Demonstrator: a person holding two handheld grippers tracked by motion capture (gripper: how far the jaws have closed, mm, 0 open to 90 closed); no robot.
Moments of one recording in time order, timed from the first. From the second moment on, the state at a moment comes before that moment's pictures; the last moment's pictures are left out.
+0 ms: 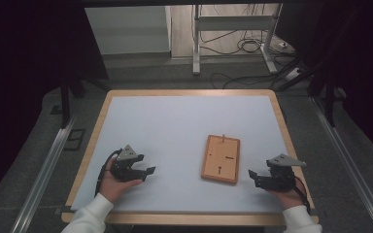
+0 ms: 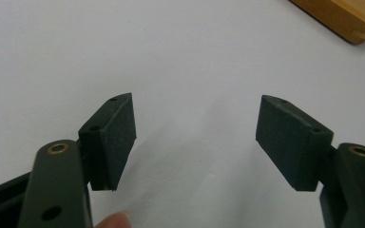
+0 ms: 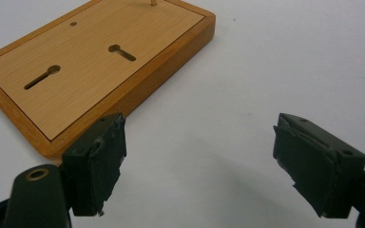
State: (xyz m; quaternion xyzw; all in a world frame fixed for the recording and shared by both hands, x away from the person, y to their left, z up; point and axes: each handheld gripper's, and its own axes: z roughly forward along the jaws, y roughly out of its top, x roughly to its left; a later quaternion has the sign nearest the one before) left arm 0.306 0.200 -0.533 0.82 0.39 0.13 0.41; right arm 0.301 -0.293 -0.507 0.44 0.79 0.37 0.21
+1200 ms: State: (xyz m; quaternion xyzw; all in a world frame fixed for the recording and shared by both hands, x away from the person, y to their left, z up) left arm 0.308 0.200 -0.532 0.82 0.38 0.13 0.41; right arm 0.307 -0.284 -0.493 0.42 0.80 0.38 0.21
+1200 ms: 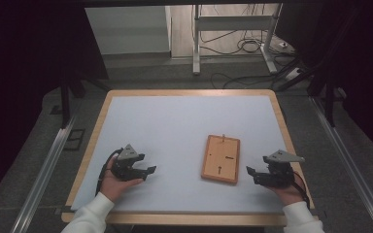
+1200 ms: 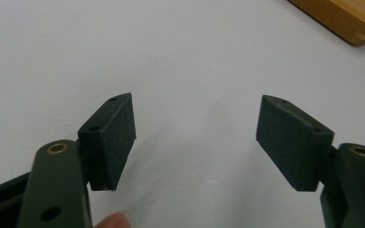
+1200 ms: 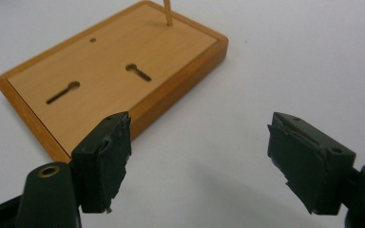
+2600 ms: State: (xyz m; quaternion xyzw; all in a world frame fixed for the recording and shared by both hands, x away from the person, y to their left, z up) left arm 0.310 0.202 -0.535 0.82 0.38 0.13 0.41; right arm 0.357 -0.228 -0.469 0.38 0.81 0.40 0.20
